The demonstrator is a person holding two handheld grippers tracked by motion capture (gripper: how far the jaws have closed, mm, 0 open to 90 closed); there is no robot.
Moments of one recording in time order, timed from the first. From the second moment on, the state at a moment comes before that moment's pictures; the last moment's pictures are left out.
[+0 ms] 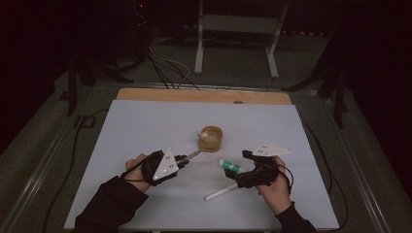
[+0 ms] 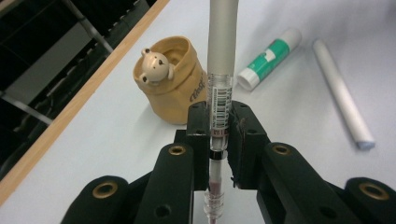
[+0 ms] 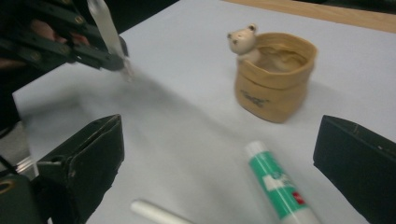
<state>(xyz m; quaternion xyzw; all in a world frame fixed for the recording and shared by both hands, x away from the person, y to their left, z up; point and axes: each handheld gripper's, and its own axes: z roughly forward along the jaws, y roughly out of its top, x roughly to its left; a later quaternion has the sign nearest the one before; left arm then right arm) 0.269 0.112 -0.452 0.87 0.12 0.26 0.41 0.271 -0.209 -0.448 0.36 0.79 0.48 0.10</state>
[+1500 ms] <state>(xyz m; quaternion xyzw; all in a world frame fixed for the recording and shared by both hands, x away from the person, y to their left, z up) 0.326 0.087 -0.415 0.81 0.19 0.15 0.53 0.265 -0.230 -0.465 0.37 0.77 0.49 0.16</state>
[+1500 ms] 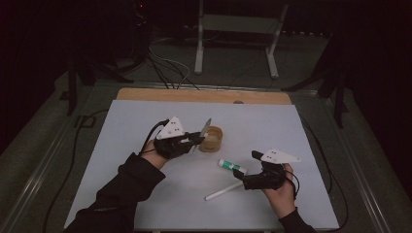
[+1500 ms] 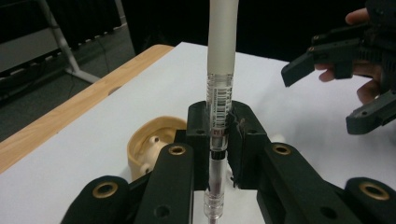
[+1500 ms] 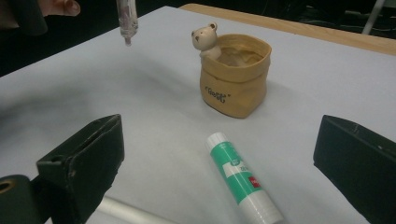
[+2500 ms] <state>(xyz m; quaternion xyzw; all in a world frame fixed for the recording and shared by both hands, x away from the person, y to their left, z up) 0.372 0.048 -0.415 0.78 0.21 0.12 0.58 0.264 -0.232 -0.461 0.37 0.77 0.50 0.16</state>
